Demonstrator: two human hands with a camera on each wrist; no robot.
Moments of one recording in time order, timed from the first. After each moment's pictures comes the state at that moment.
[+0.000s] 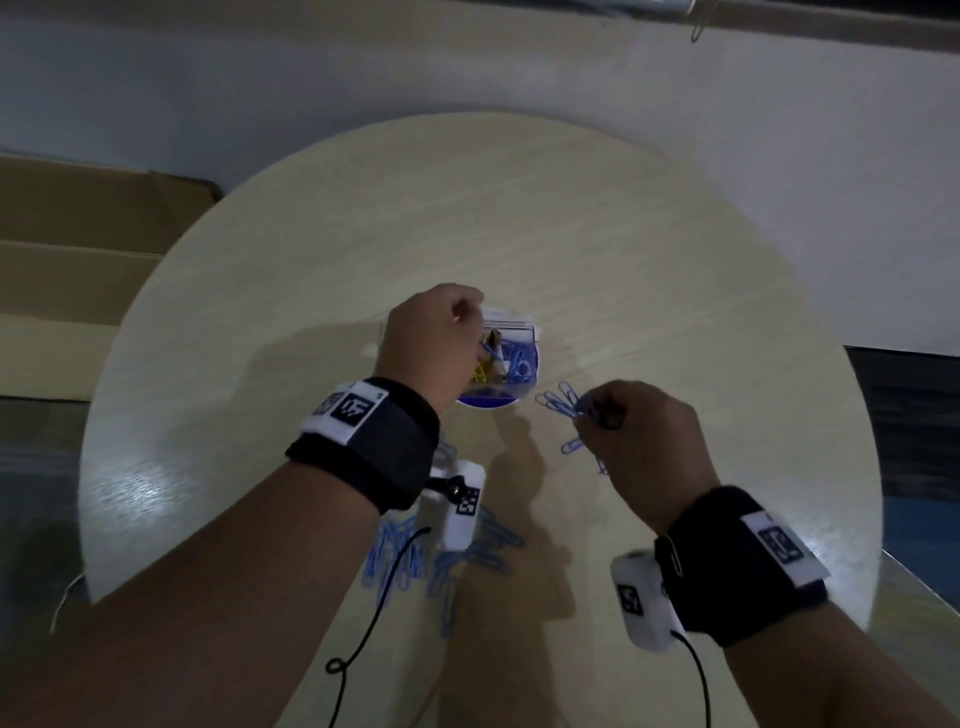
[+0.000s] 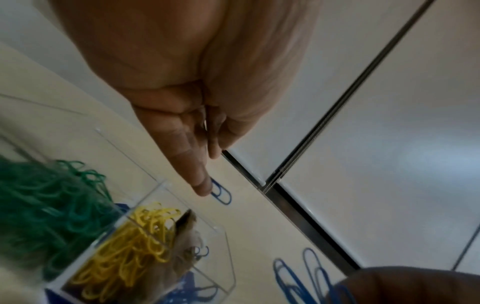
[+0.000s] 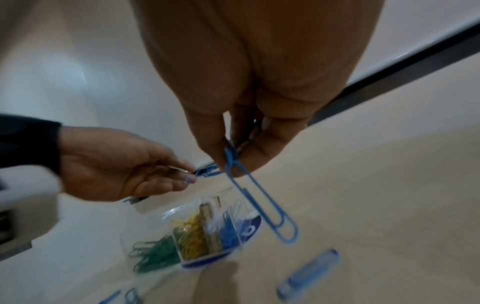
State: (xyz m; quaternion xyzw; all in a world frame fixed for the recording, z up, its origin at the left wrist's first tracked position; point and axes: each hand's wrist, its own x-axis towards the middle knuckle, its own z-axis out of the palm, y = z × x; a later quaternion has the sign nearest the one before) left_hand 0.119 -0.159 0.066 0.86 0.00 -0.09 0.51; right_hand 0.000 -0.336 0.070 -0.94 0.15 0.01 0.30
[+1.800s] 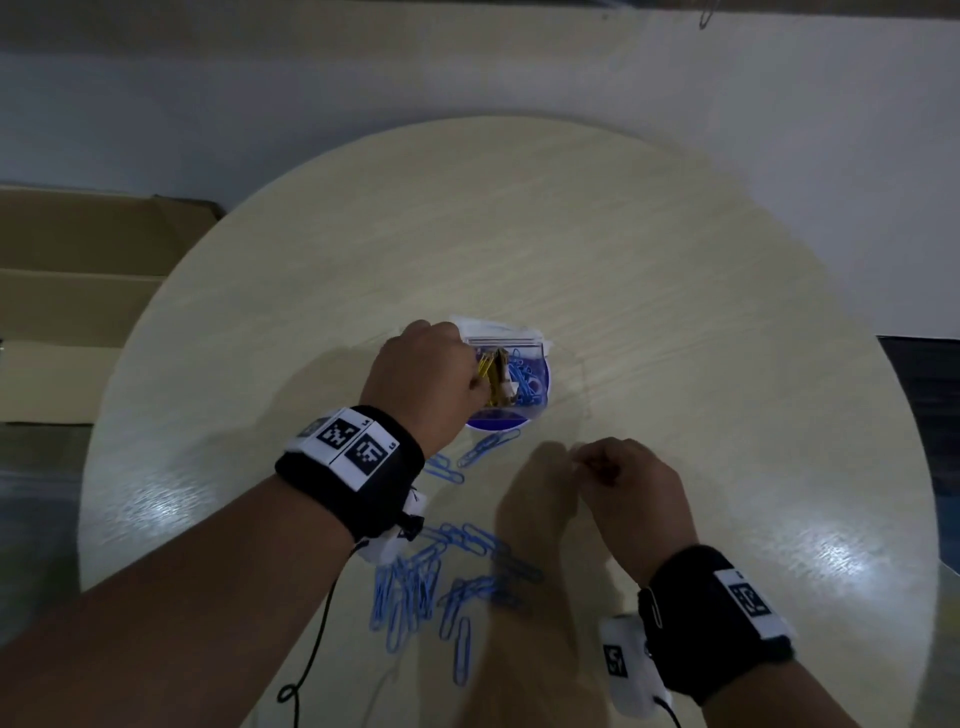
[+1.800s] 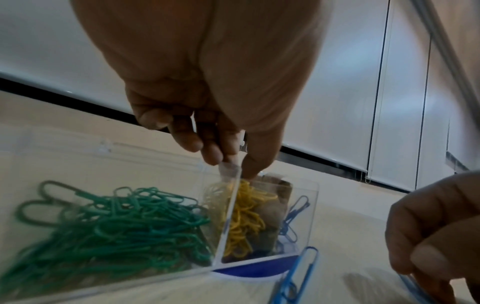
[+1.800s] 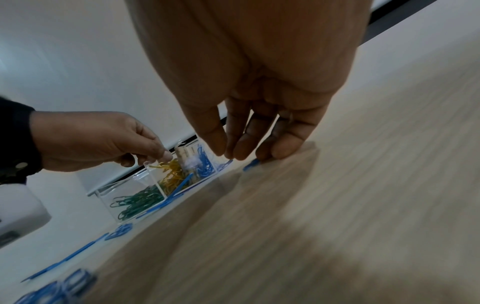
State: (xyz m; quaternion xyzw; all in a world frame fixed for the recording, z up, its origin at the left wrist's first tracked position) left_hand 0.127 -0.145 0.057 0.96 -0.25 -0.09 0.08; right_hand -0.014 -0.330 -0.002 -0.91 0.20 0.02 0.36
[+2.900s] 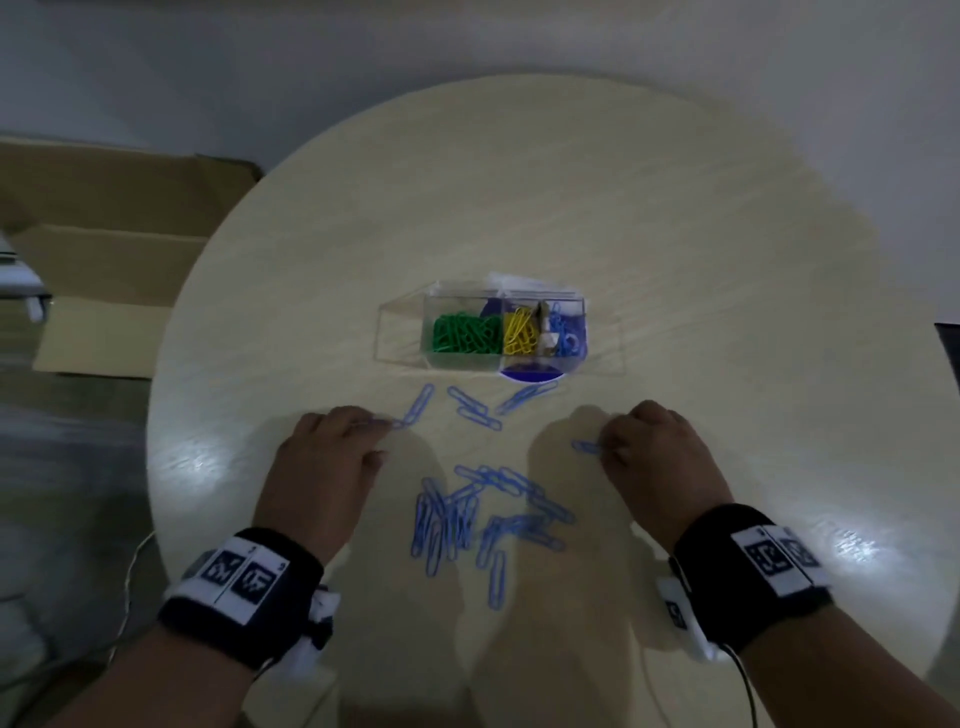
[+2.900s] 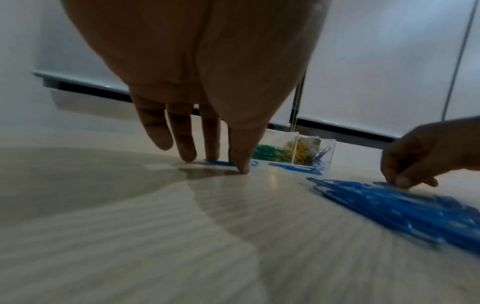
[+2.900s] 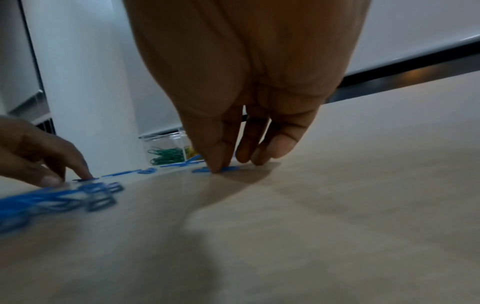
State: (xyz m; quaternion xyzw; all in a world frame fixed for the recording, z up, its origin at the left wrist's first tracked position) left_hand 0.023 0.012 0.000 0.98 -0.19 -0.06 0.08; right_hand -0.027 -0.324 0.004 -0.98 0.04 0.07 0.20
